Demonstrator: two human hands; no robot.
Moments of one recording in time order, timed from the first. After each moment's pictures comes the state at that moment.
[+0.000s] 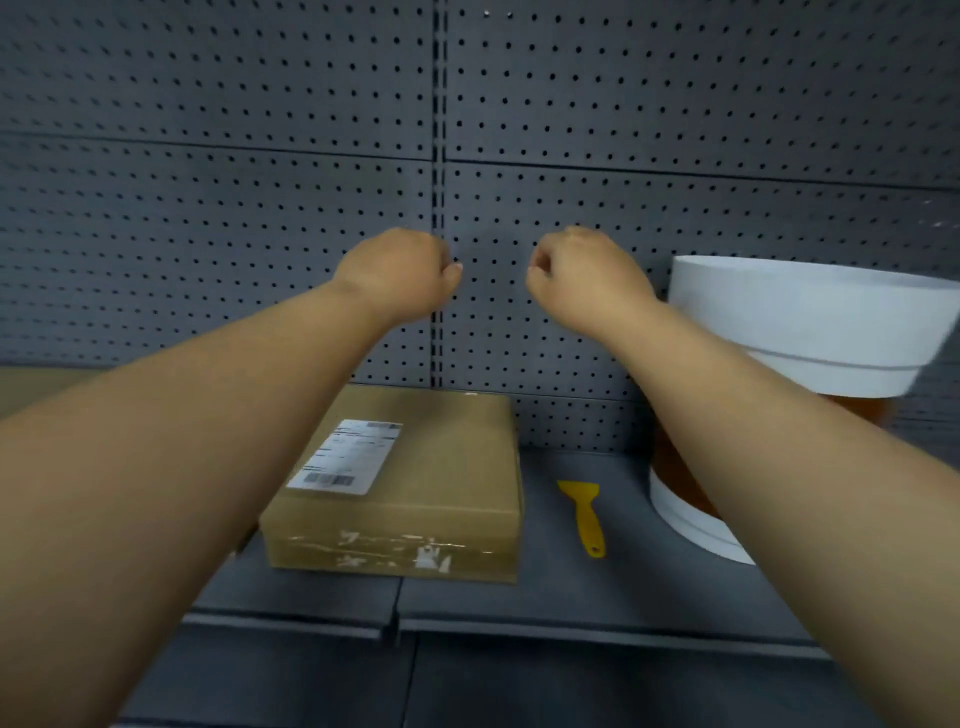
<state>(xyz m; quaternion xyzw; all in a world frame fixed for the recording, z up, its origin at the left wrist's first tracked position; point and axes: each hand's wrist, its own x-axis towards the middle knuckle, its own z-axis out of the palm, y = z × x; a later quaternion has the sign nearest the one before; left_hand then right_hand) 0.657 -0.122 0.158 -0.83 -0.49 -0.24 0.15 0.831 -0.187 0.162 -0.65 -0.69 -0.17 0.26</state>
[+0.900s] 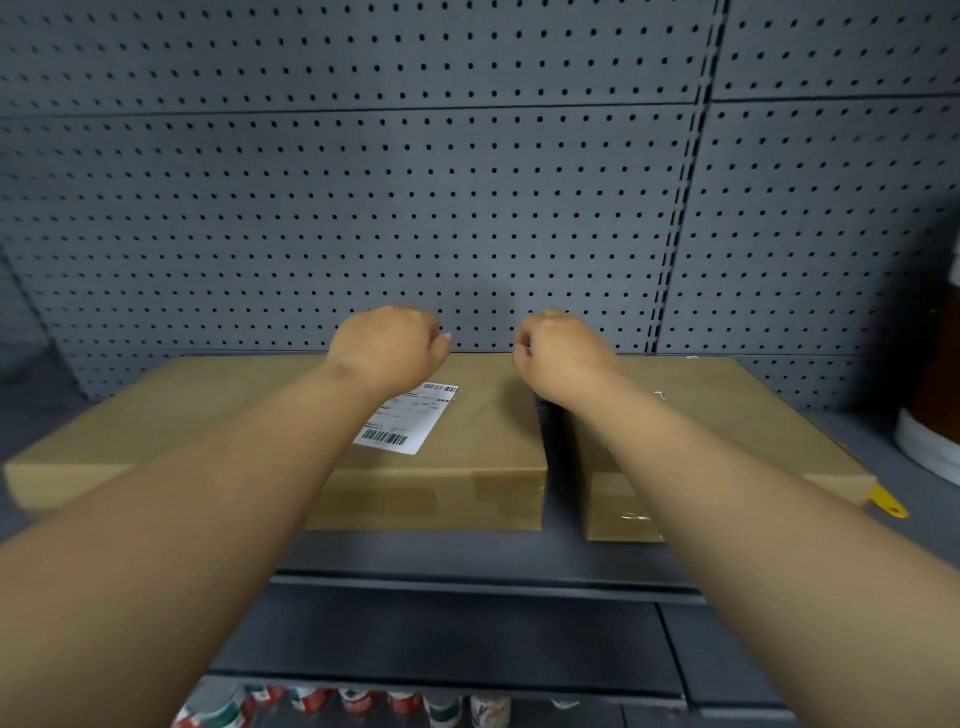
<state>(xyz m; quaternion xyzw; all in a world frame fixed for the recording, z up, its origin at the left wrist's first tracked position) 0.364 -0.053 0.070 -0.82 -0.51 -0.18 0.17 0.545 -0.091 0.055 -0.69 -0.69 -0.08 0.23</state>
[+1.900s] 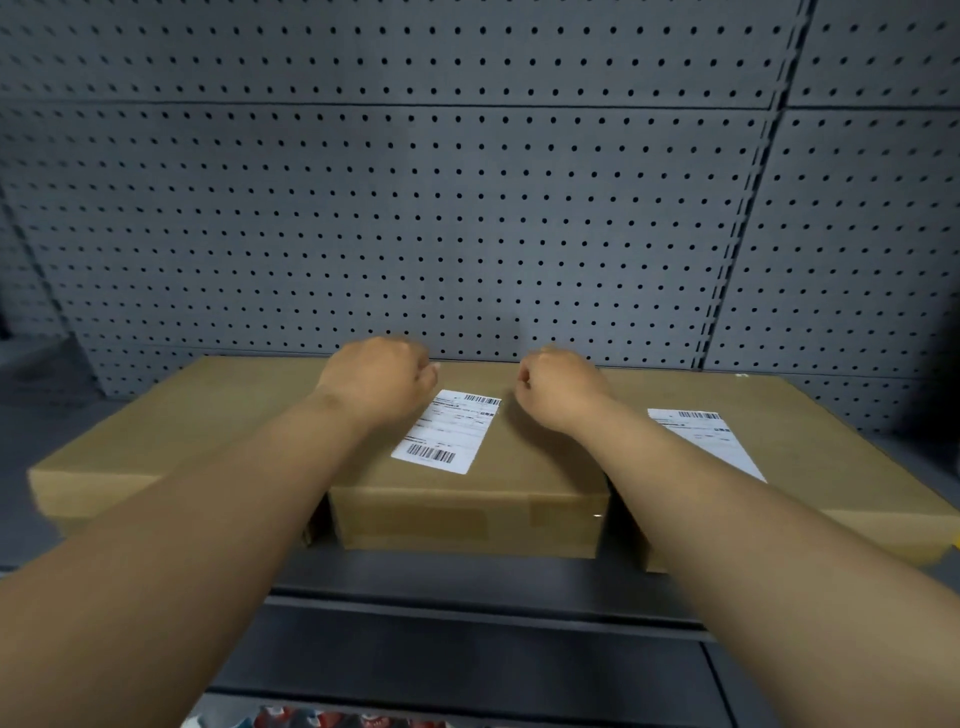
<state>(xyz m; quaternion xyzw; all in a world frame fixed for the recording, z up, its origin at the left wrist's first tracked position) 0.307 -0.025 0.045 -0.82 -0.53 -0.17 0.12 0.504 -0.052 0.031 -0.70 -0.70 -0.04 0.15</state>
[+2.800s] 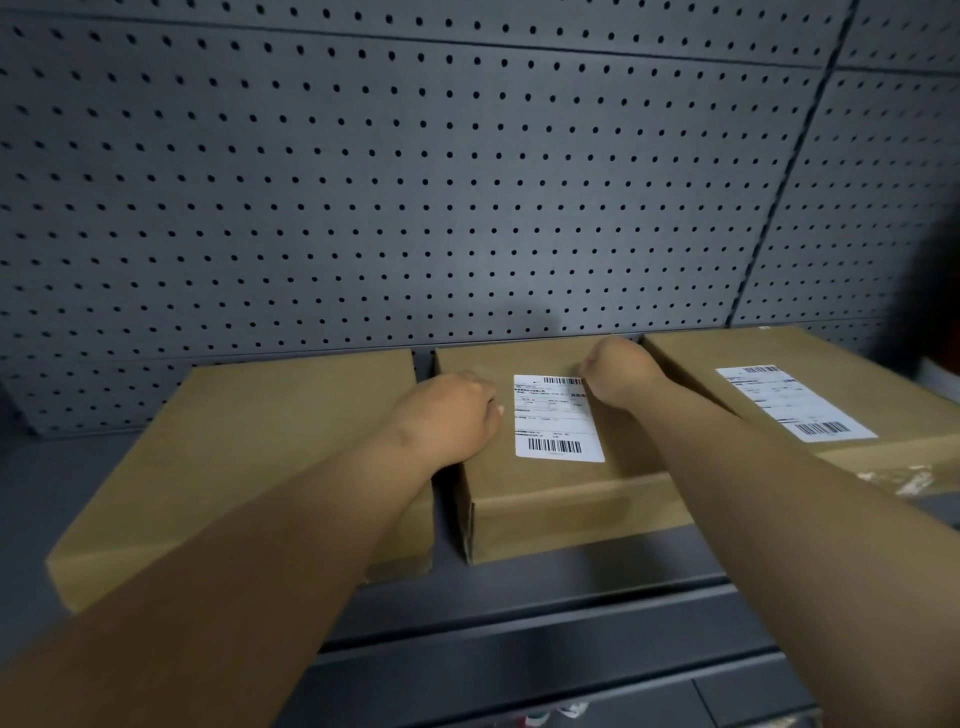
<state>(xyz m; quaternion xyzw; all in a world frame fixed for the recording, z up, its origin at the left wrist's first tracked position) 0.255 0.027 -0.006 -0.93 -0.34 -0.14 0.00 0.456 -0.011 0.012 -0.85 -0.48 0.10 0.18</state>
